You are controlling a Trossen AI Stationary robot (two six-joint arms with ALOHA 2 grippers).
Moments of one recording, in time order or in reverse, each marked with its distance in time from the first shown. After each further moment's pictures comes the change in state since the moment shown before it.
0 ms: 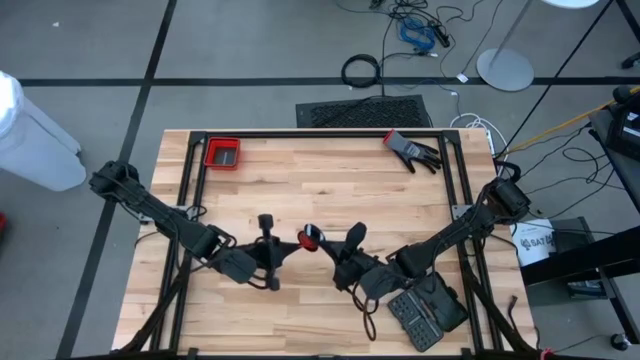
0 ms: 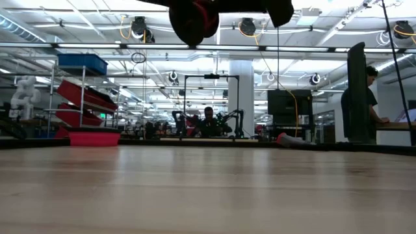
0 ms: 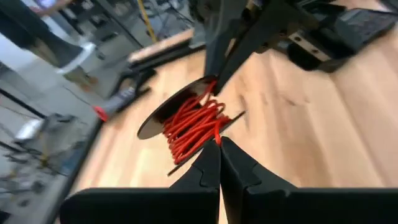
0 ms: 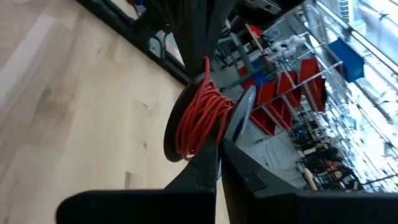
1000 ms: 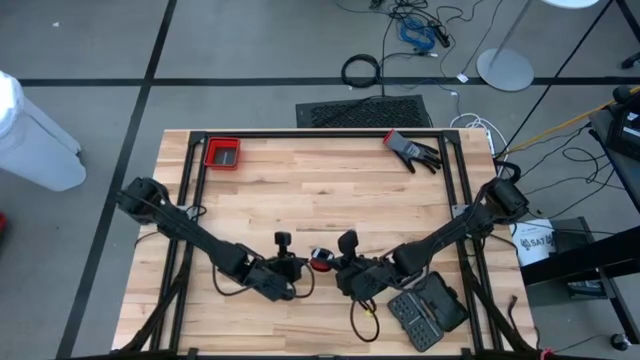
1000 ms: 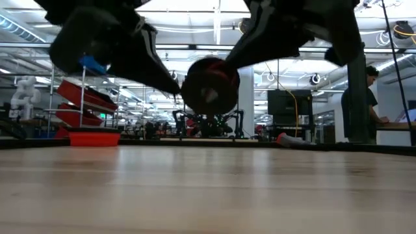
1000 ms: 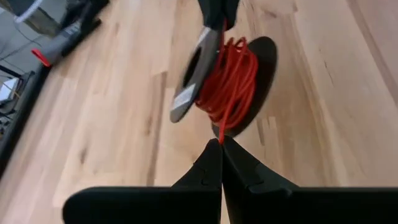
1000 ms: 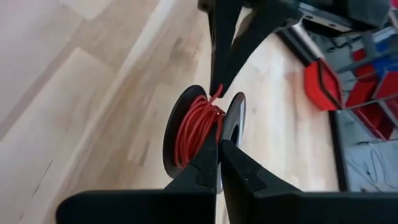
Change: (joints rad) left arm 0.016 0.318 0.001 0.010 0.079 -0.167; right arm -0.023 0.011 -0.001 -0.376 -0.384 0.275
